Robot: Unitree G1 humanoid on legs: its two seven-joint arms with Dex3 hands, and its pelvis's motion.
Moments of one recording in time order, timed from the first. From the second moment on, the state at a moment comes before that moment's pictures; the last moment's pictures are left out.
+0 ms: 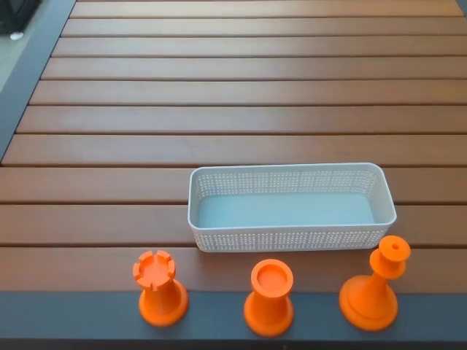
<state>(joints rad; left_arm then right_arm) 0.25 0.17 0.06 1.09 0.07 -0.25 0.06 0.49 -0.18 0.03 0.64 -0.21 -0.27 -0.13</state>
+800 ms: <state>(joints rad) 0.21 0.13 0.11 1.13 0.06 -0.26 0.16 0.98 -0.06 0.03 -0.07 -0.32 -0.59 -0.27</state>
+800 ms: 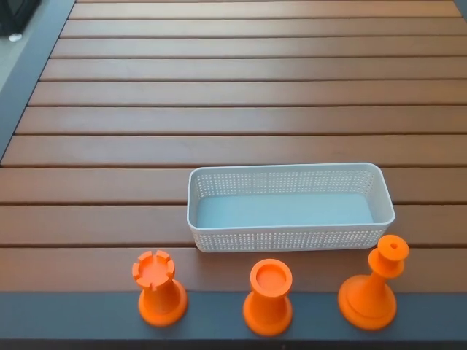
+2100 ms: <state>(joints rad) 0.23 0.10 0.16 1.19 0.05 -0.47 0.18 0.83 0.08 0.06 -0.62 -0.76 -0.24 -0.21</state>
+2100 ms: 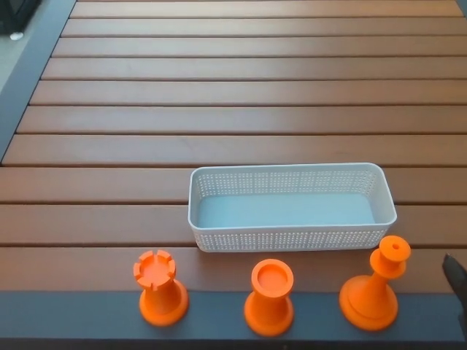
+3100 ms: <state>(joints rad) 0.22 0.10 0.17 1.19 0.03 -0.52 0.13 0.51 0.08 0.17 -0.46 -0.86 0.20 -0.13</state>
